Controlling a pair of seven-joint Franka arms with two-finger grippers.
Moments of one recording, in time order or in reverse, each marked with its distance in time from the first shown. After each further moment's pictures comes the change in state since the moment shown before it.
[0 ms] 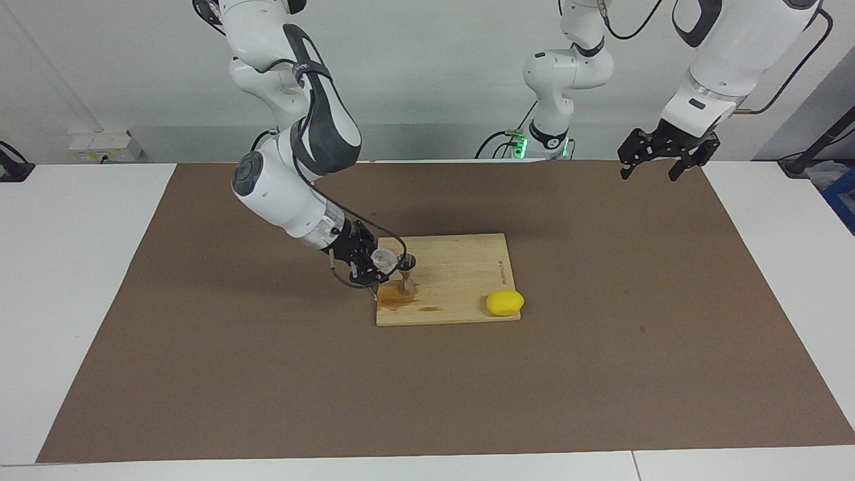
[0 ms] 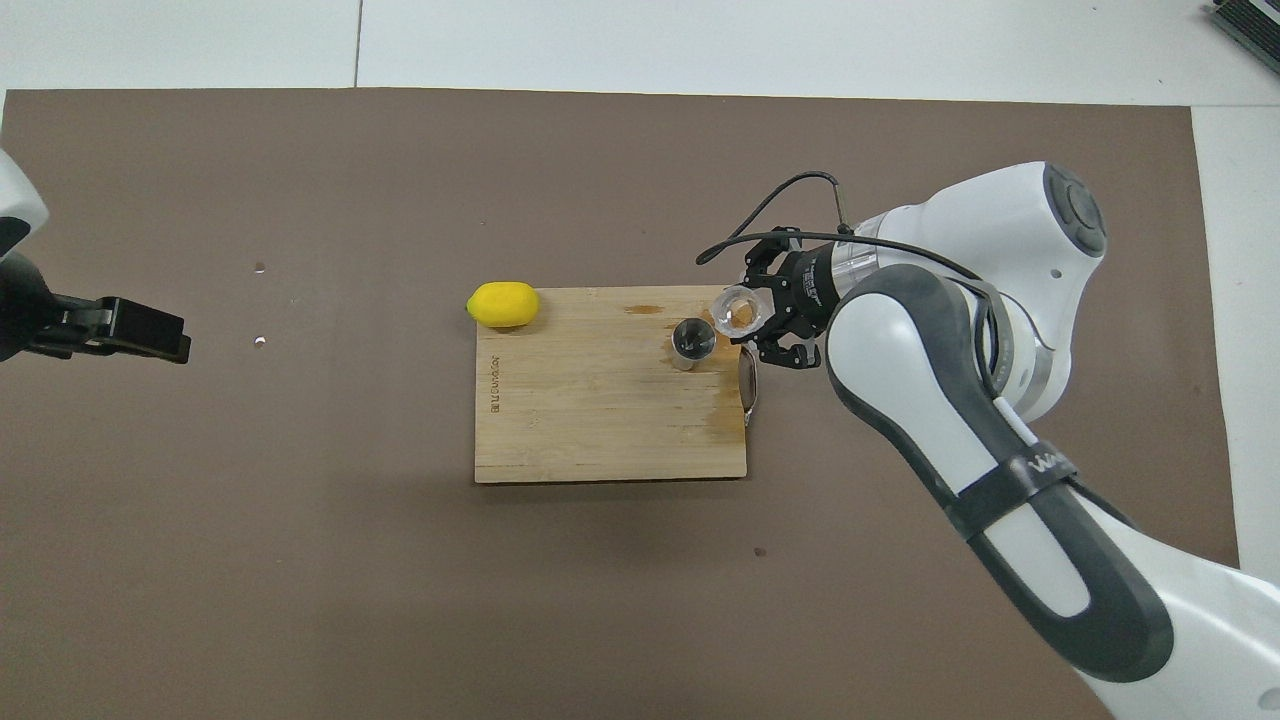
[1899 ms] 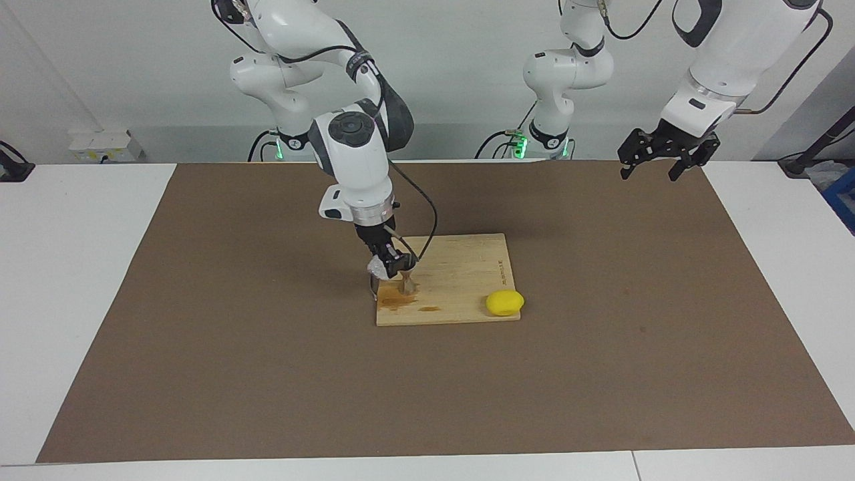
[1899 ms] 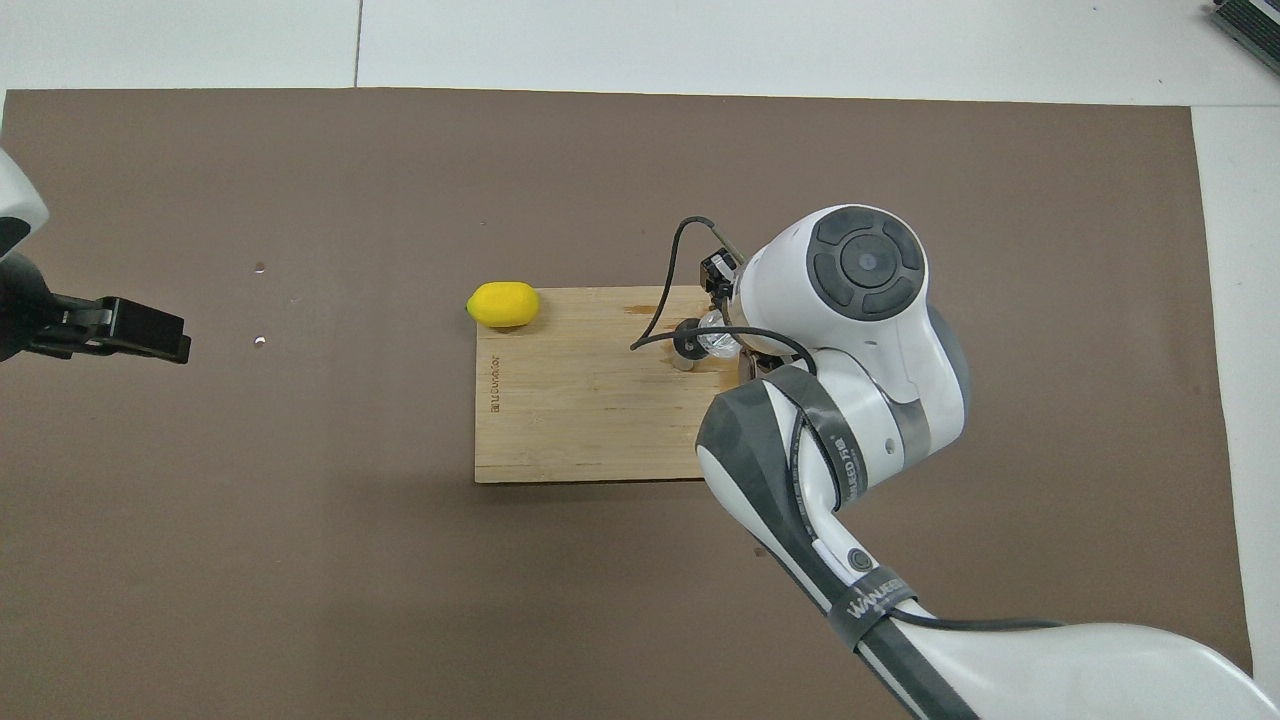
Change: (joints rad) left arm 0.000 0.000 0.000 0.000 0.000 0.000 0.000; right arm 0.151 -0.006 0.004 0.037 -0.585 0.018 0.005
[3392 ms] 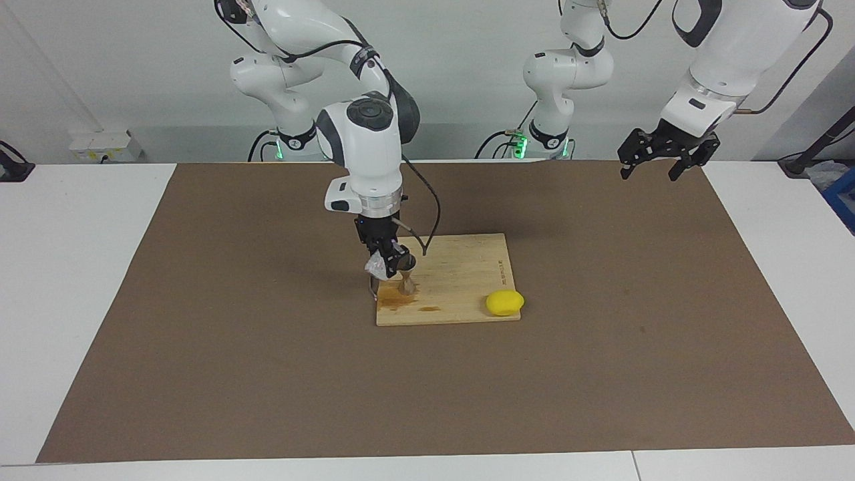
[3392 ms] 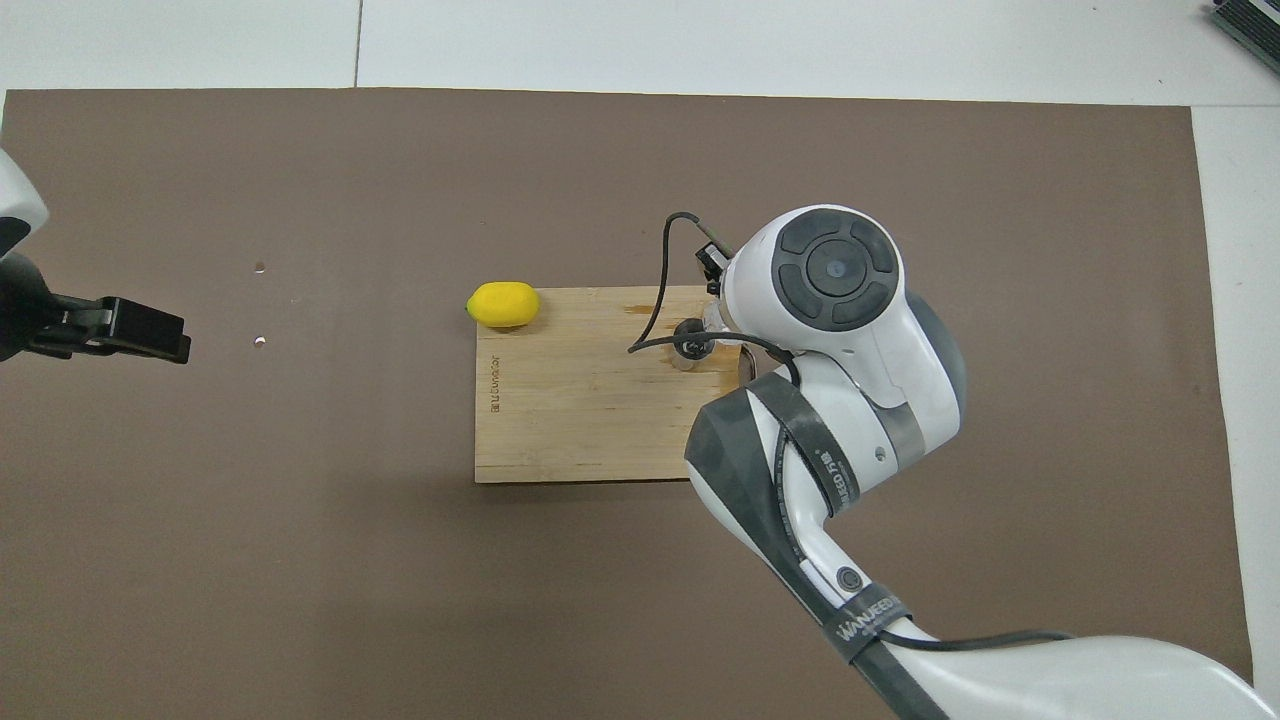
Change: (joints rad) left arm 0.000 0.000 0.000 0.000 0.000 0.000 0.000; right arm 0.016 0.000 -0.004 0.056 -0.097 -0.042 0.000
